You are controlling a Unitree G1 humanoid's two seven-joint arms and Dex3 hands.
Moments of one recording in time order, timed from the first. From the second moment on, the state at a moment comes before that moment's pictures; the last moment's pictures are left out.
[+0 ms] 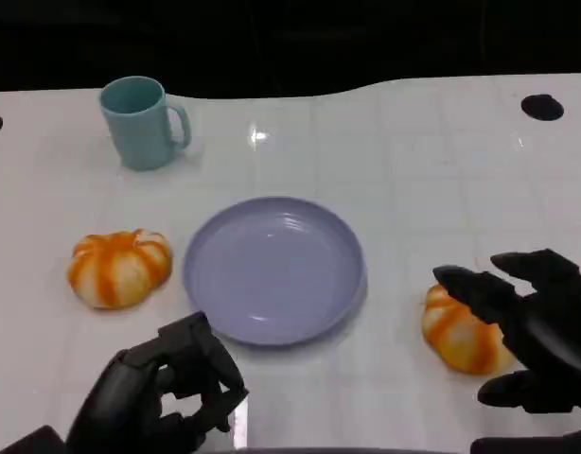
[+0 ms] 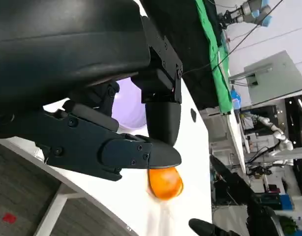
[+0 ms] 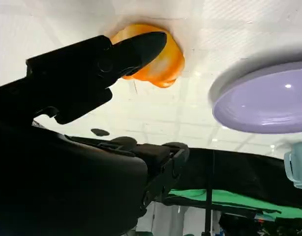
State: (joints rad) left arm 0.19 0.12 -0.07 0.04 -0.14 -0.42 -0.38; right arm 0.09 -0.39 0.16 -0.41 -0.98 -0.01 0.27
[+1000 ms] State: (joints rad) left arm 0.20 0.12 -0.07 0.02 -0.13 -0.42 -0.38; right arm -0.25 -0.38 0.43 0.22 -1.05 0.03 0.08
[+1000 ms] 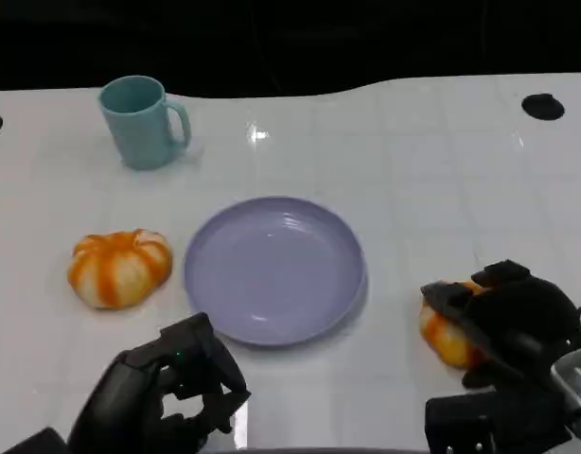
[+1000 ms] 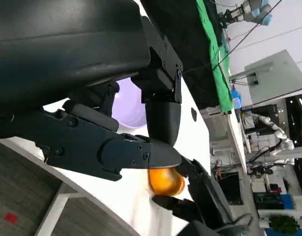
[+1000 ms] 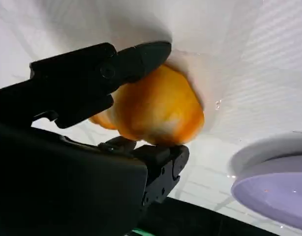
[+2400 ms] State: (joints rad) left arm 0.21 0.12 -0.07 -0.02 -0.12 -0.37 -0.37; right arm -0.41 -0.22 0.39 0.34 -0.75 -0.35 -0.39
